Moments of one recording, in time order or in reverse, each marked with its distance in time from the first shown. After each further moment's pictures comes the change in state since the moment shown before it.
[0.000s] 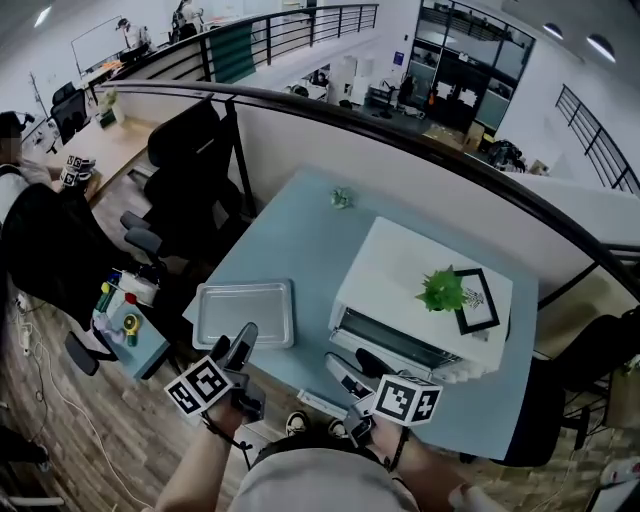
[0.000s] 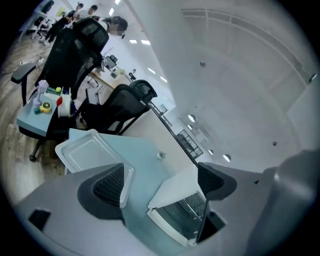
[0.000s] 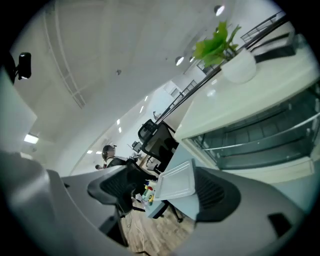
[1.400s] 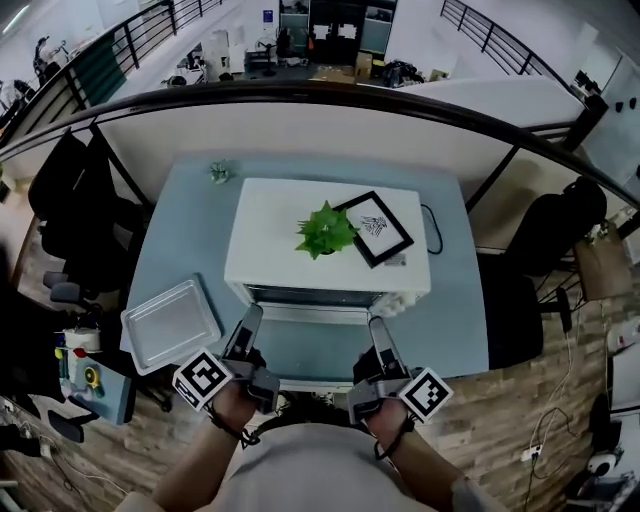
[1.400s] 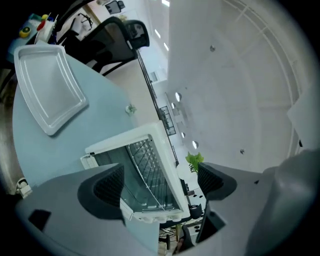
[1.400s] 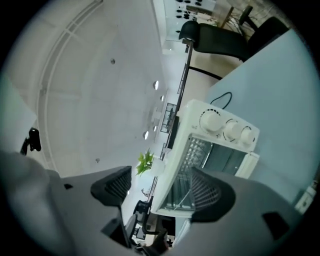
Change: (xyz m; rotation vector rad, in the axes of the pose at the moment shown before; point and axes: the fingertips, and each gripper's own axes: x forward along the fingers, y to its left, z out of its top) left arm 0.071 -0.144 -0.165 -0.254 0.348 -0.349; right arm -0.216 -0.121 0.043 0.476 -0.857 -0.161
